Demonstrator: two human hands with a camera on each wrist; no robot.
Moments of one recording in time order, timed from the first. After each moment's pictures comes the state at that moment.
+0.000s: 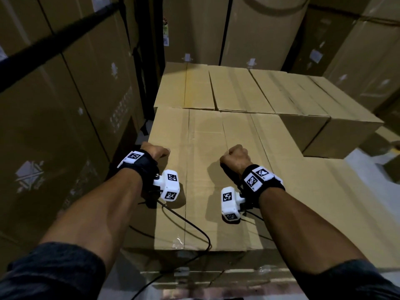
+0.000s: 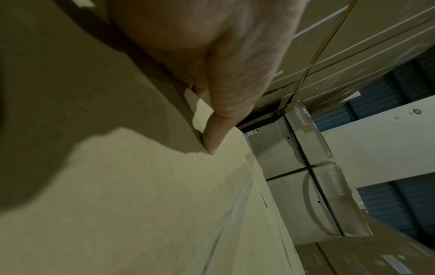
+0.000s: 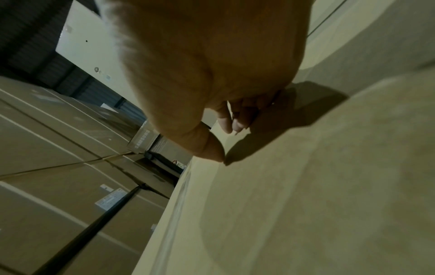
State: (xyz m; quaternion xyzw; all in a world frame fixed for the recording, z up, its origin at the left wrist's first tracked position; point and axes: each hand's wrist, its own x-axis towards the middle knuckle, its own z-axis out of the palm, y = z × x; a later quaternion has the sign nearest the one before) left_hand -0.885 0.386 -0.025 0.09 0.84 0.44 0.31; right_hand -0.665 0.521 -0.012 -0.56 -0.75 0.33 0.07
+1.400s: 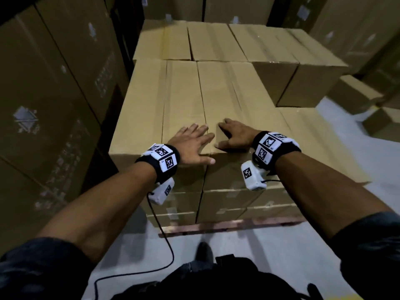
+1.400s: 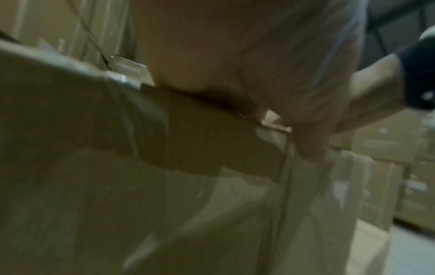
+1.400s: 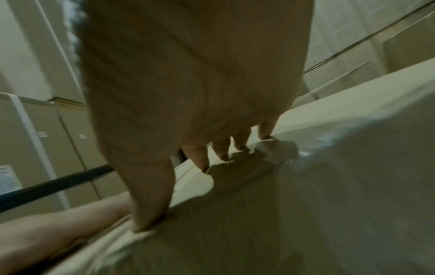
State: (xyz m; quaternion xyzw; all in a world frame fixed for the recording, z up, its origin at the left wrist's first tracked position) left_hand -0.638 0.307 -0.024 0.68 0.72 -0.06 0.11; right_hand -0.496 0.455 0.000 -0.31 -0.93 0.12 -0.16
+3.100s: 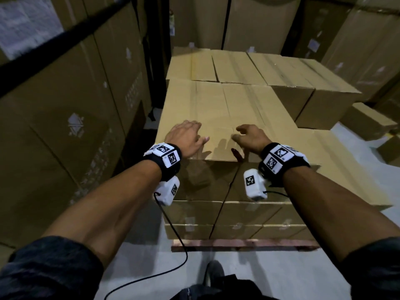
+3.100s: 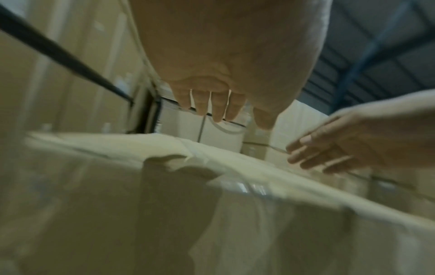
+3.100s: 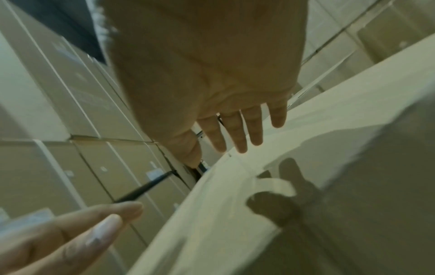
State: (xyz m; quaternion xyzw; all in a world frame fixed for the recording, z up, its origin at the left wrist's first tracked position) left_hand -0.687 0.231 0.027 0.56 0.82 0.12 0.03; right_hand -0.526 0.385 0.032 -0.45 -0.84 0.31 0.08
